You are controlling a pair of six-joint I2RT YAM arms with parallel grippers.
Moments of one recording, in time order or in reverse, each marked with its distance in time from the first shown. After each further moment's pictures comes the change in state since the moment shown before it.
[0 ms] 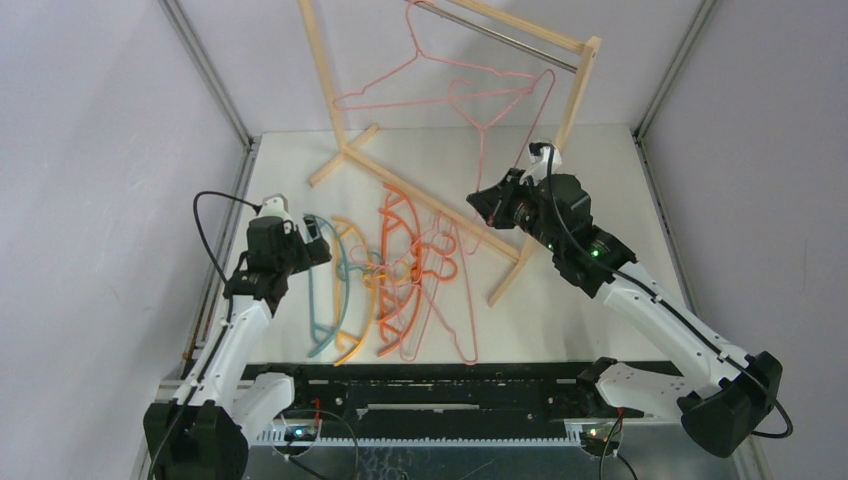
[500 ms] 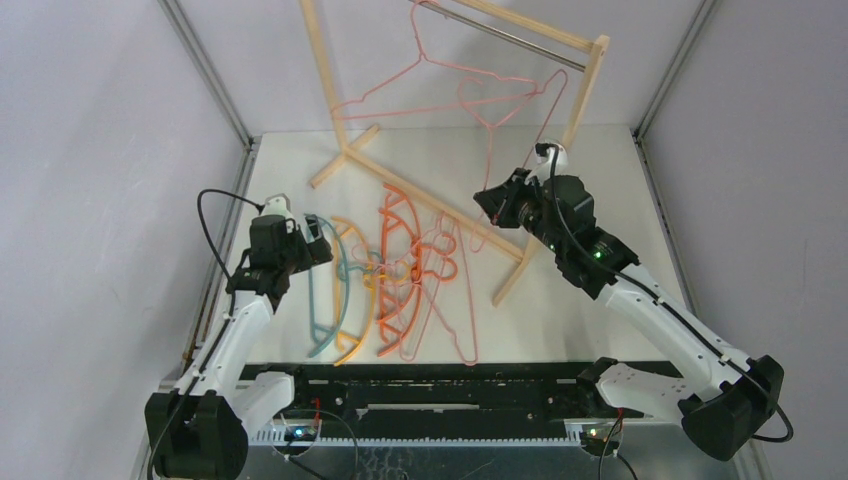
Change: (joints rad) left arm 0.000 0.043 0.000 0.016 0.005 0.000; right arm -0.023 -0.021 -0.021 -0.008 0.048 -0.013
